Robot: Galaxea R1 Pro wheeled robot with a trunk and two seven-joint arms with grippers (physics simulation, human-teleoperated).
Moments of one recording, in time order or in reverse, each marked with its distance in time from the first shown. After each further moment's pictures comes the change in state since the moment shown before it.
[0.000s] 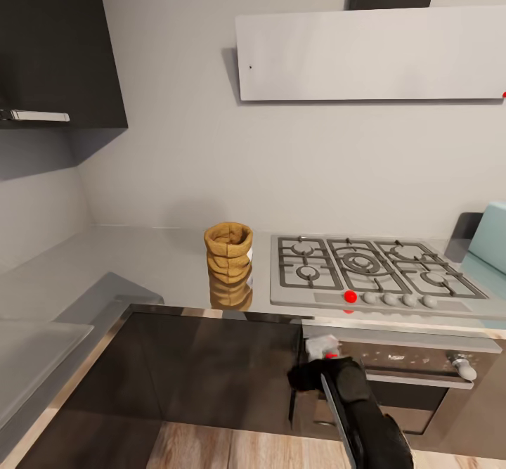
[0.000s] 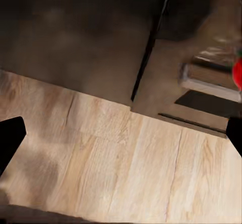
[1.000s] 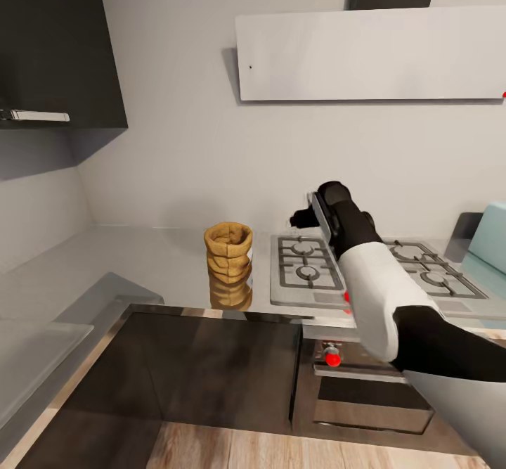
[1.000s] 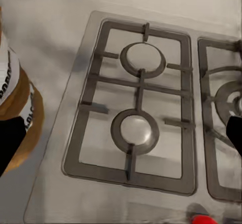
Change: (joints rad) left arm 0.000 -0.001 -0.001 0.000 0.000 0.000 0.000; right arm -1.041 0.021 -0.178 0.743 0.000 0.001 -0.132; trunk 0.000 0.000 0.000
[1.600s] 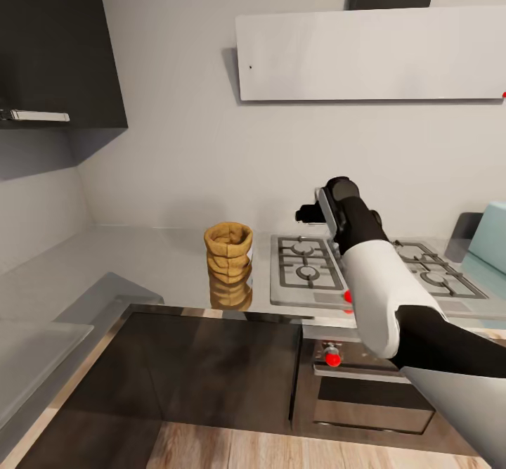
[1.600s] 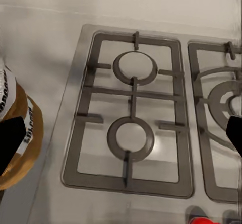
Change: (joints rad) left arm 0.000 0.001 0.000 0.000 0.000 0.000 0.000; right arm -0.007 0.000 -0.073 -0.037 0.000 0.000 -0.034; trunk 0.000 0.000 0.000
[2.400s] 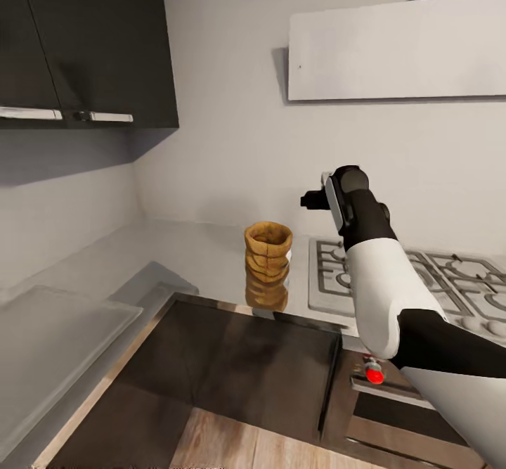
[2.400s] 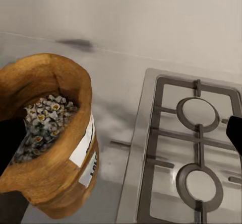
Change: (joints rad) left arm 0.000 -0.018 -0.001 0.000 -0.007 0.000 0.000; right arm 0.002 0.000 0.000 -0.121 0.001 0.000 -0.002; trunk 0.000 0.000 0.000
